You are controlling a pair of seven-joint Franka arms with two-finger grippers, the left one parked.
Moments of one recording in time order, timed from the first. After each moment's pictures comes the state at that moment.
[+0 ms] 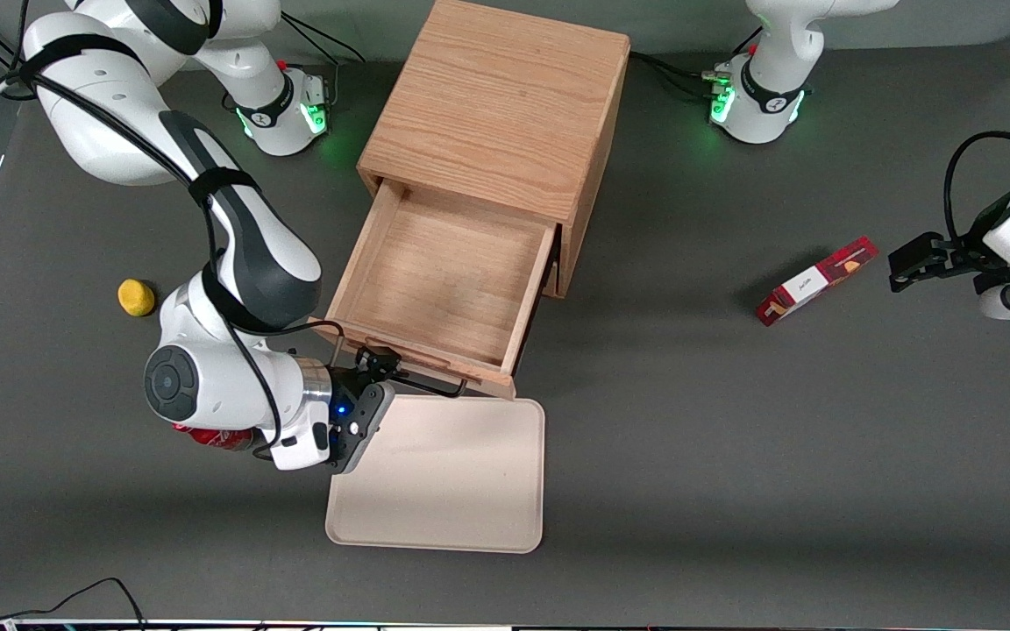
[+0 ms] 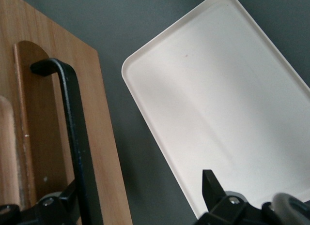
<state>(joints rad) 0.02 0.78 0.49 -1.18 0.04 1.91 -0.58</state>
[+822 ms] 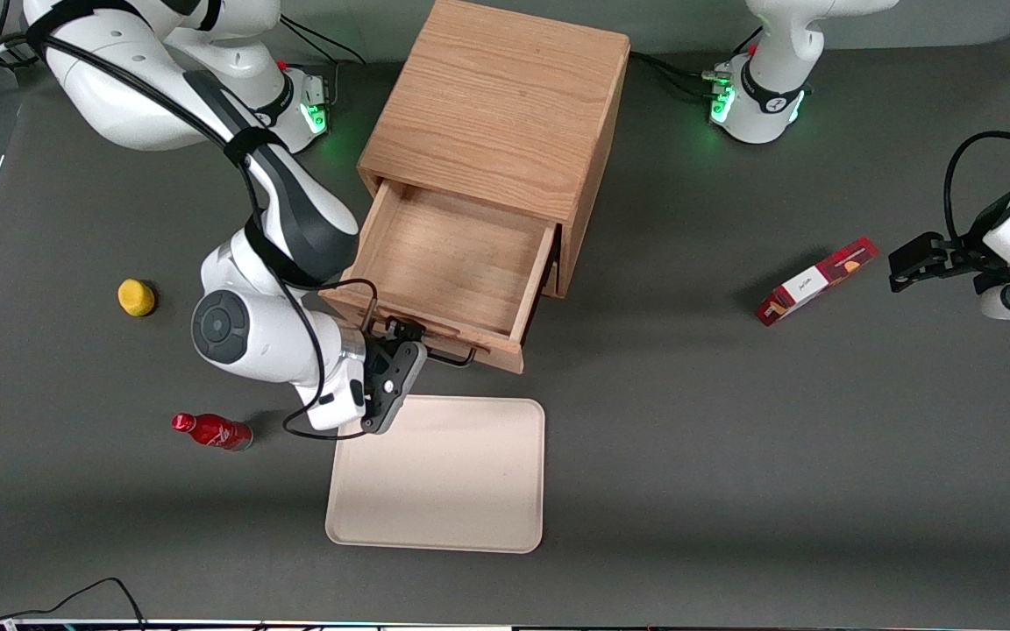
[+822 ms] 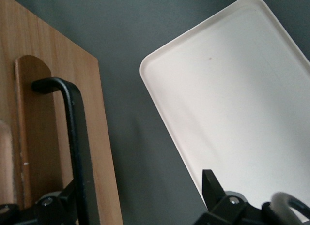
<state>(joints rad) 0.05 0.63 0.50 -1.42 0.04 2.06 -0.57</state>
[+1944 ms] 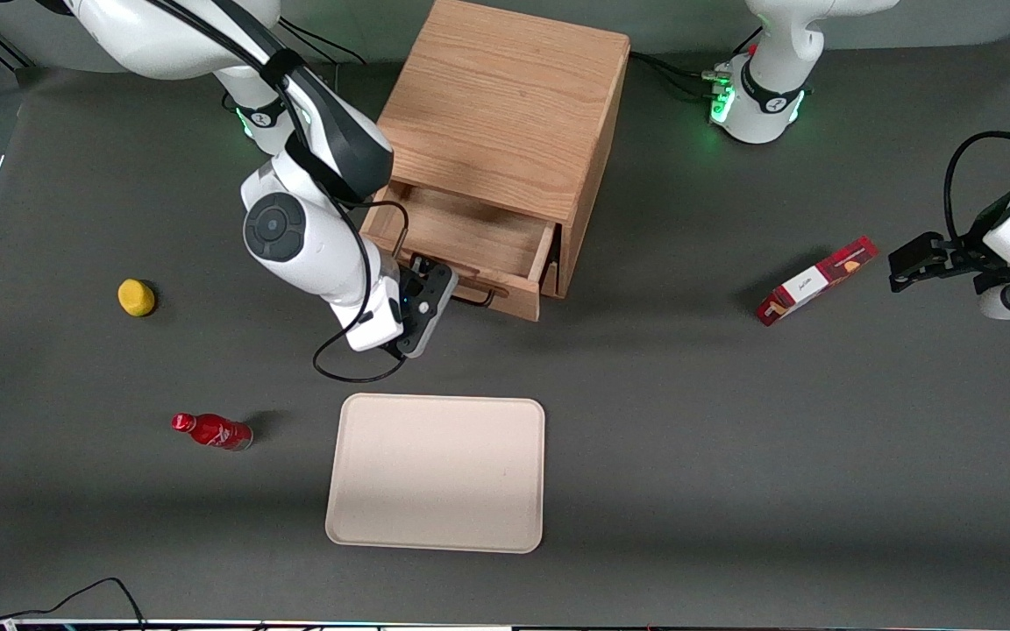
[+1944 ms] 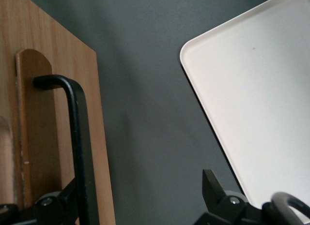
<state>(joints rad) 0.07 0.41 0.54 -1.74 0.05 2.18 -0.53</state>
